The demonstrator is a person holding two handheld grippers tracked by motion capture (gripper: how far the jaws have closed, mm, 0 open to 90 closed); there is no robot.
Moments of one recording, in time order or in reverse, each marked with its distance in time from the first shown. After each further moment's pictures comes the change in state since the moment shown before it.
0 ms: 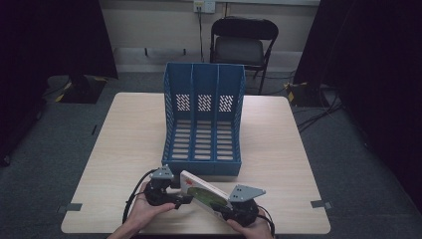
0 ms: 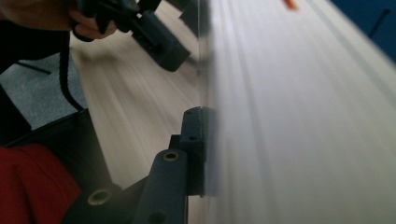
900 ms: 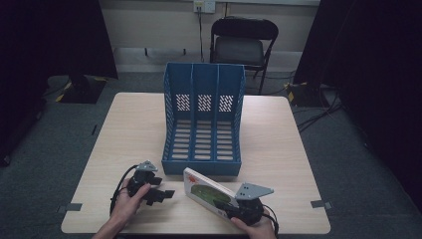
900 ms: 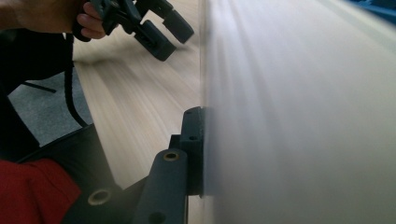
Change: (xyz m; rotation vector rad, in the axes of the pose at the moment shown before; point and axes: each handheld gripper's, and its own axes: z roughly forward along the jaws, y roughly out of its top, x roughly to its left) left arm 0.039 -0.013 -0.034 0.116 0.195 -0.097; right arm -0.005 0.003 -0.013 -0.052 -0.001 0.035
